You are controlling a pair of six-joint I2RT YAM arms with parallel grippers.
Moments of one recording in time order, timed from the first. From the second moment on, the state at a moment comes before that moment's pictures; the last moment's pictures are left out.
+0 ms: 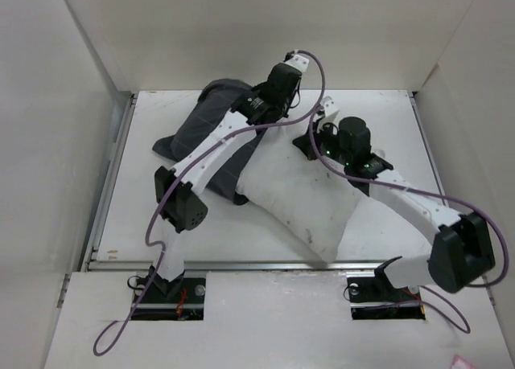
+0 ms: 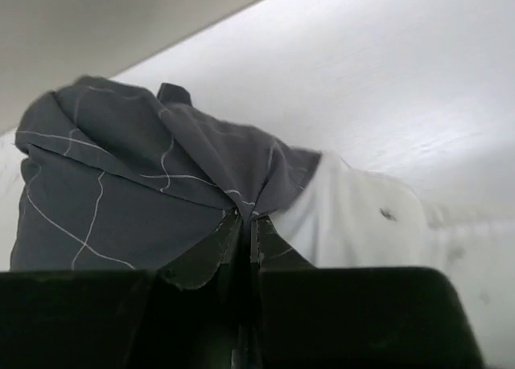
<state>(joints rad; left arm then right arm) -0.73 2.07 2.23 -0.75 -0.44 -0.03 0.47 1.38 0.99 0.13 -0.27 0.14</state>
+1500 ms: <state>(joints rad) -0.82 1.78 1.85 -0.53 0.11 -0.25 0.49 1.09 0.62 0.79 -0.41 0.41</state>
